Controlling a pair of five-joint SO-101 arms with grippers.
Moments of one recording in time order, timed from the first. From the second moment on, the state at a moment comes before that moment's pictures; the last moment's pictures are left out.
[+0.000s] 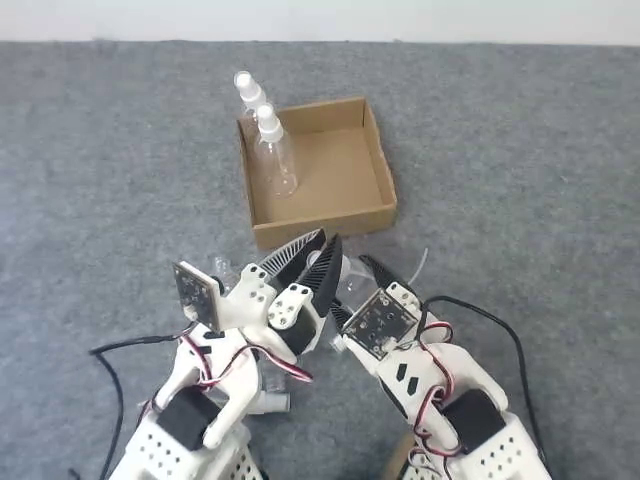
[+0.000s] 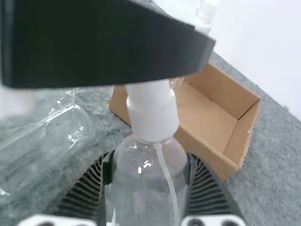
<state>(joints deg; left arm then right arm) 30.7 -103.4 93.7 27.9 26.5 -38.3 -102.8 89.9 44.7 20.1</state>
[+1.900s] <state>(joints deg) 6.4 -103.4 81.1 43.6 23.5 -31.4 -102.9 90.7 45.0 19.6</state>
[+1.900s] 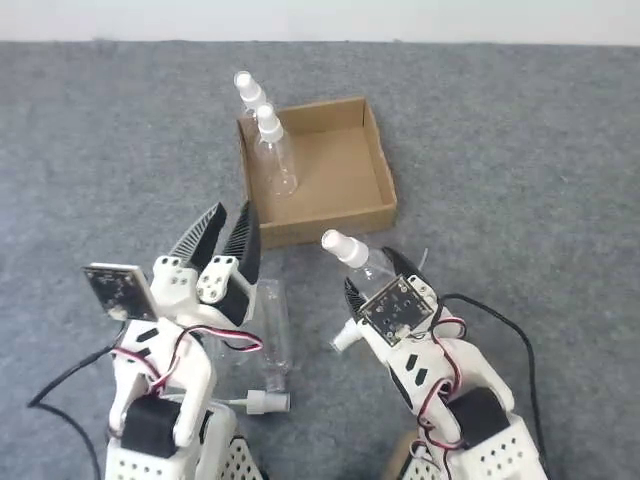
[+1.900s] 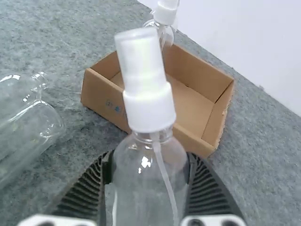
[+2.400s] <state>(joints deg) -1.8 -103.4 85.3 53.5 23.3 -31.4 -102.9 90.7 45.0 9.4</state>
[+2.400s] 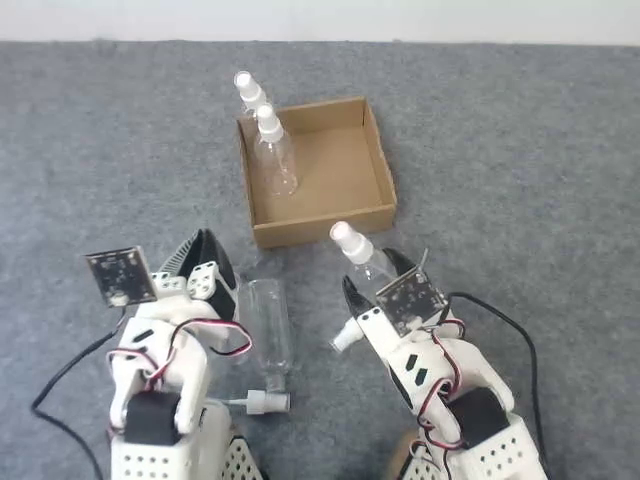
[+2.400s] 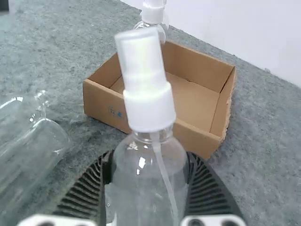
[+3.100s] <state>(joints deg) -3.0 -103.4 93.1 53.7 16.0 -31.4 -102.9 95.2 35.9 8.4</state>
